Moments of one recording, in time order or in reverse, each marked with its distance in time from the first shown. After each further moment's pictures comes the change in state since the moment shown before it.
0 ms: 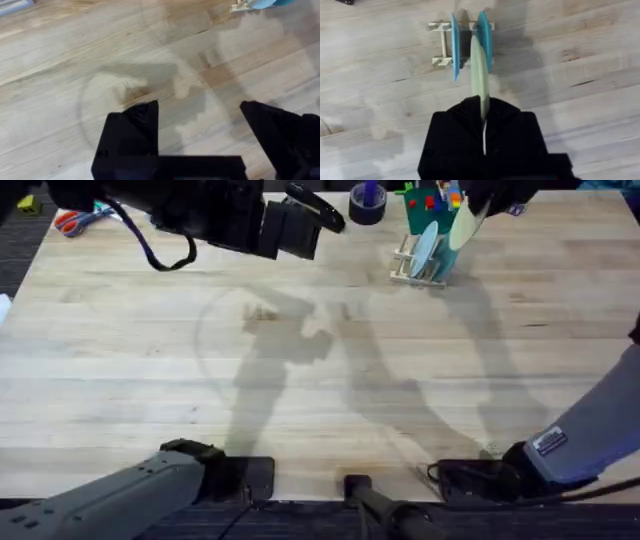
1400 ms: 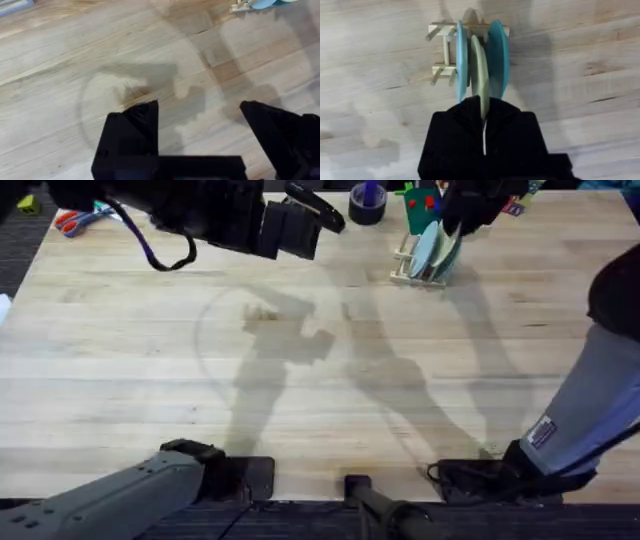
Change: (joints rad) left arm 0.000 0.000 0.000 0.000 0.000 0.000; right arm -0.022 0.162 0.000 0.061 -0.065 -0.050
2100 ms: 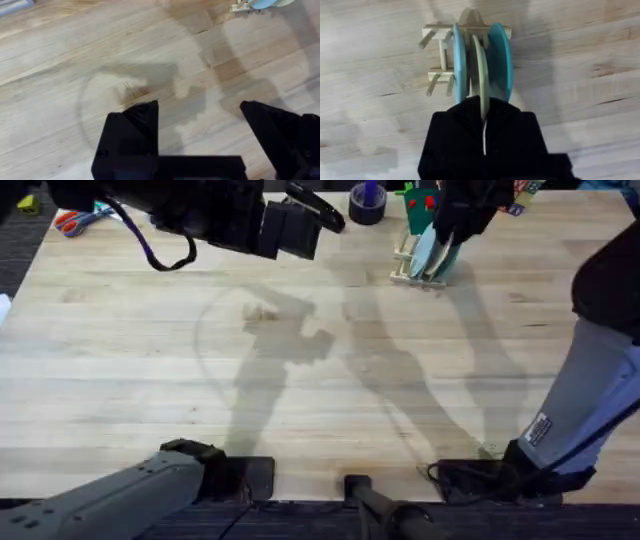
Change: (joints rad) left arm 0.000 0.000 0.000 0.000 0.000 0.000; right arm 0.000 0.062 0.000 0.009 0.000 0.019
